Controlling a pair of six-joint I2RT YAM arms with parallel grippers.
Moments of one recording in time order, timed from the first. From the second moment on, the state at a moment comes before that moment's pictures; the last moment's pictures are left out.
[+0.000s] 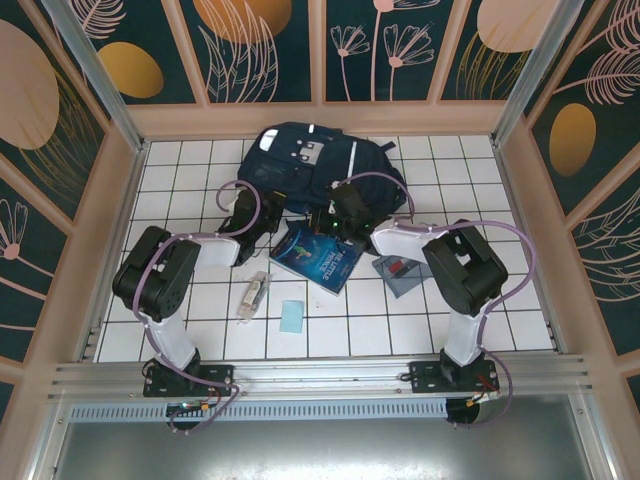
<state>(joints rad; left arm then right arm) -0.43 1.82 0.83 0.58 -0.02 -1.51 0.67 1.85 1.08 0.10 -0.14 0.69</state>
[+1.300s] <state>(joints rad) -0.25 1.93 1.10 0.36 0.16 -1.24 0.54 1.71 1.06 -0.14 -0.40 0.69</state>
